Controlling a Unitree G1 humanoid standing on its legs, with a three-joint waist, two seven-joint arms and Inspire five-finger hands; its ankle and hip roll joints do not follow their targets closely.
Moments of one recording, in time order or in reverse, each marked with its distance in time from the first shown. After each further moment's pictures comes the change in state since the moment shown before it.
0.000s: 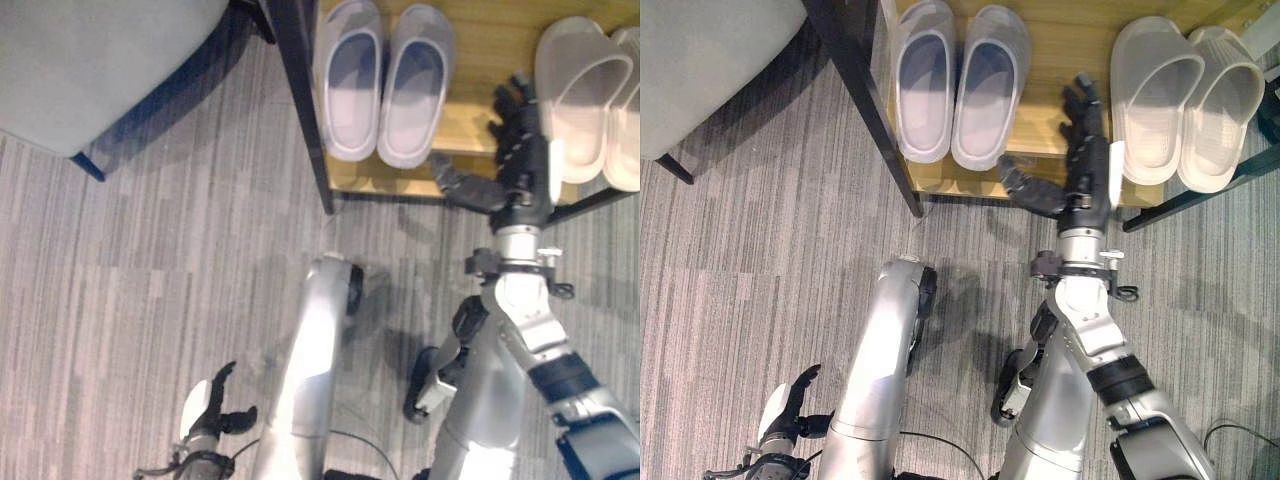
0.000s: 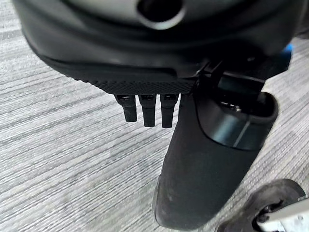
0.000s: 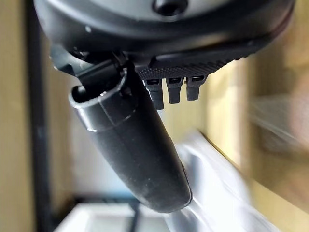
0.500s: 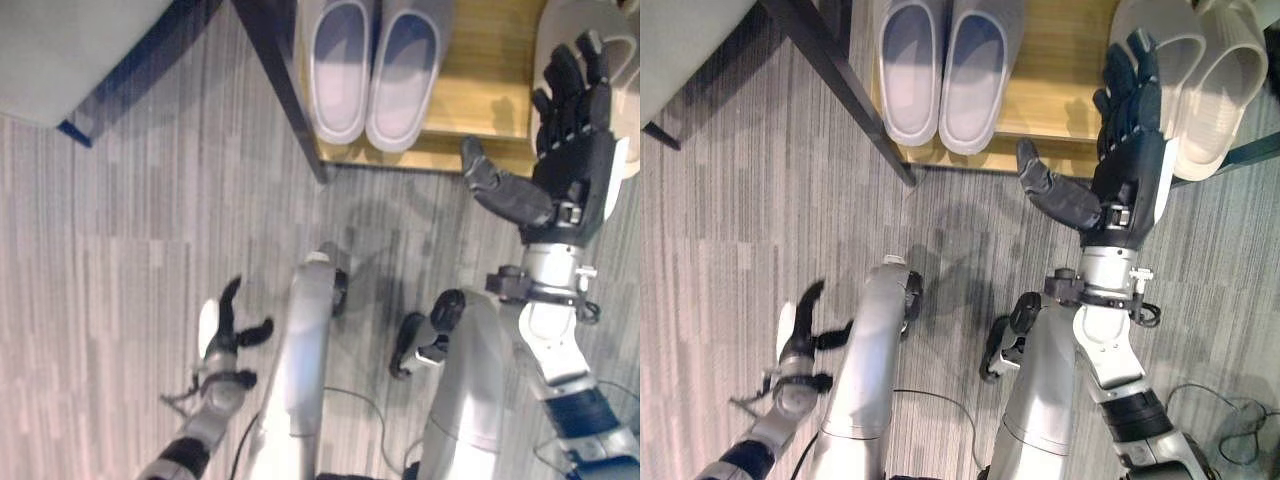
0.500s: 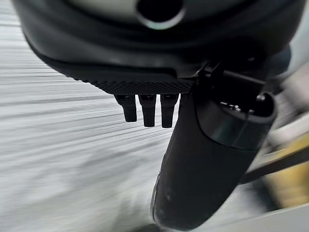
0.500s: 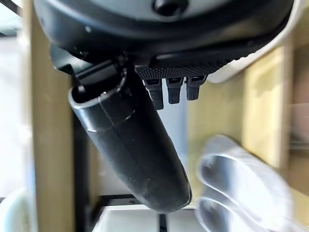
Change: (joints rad) left arm -0.286 0.003 0.141 -0.382 0.039 -0.018 0.000; right arm 0.226 0.048 -0.043 -0.203 -0.080 -0.041 0.072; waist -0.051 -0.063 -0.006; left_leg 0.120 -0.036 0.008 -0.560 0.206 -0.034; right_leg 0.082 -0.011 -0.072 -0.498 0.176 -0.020
